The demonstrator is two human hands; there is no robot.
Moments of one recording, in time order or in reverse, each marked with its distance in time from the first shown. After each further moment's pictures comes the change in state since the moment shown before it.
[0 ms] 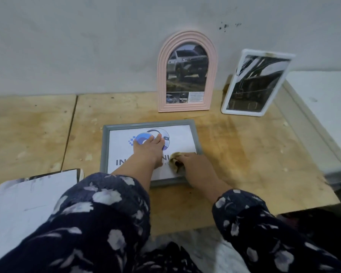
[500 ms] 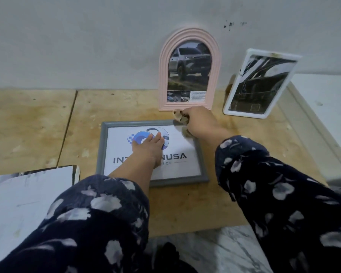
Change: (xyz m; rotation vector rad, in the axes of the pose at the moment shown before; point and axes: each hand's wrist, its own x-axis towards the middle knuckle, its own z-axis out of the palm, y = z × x) left_hand 0.002 0.006 0.000 -0.068 -0.004 -0.040; right_hand 0.088 0.022 -0.077 0.094 0.055 0.137
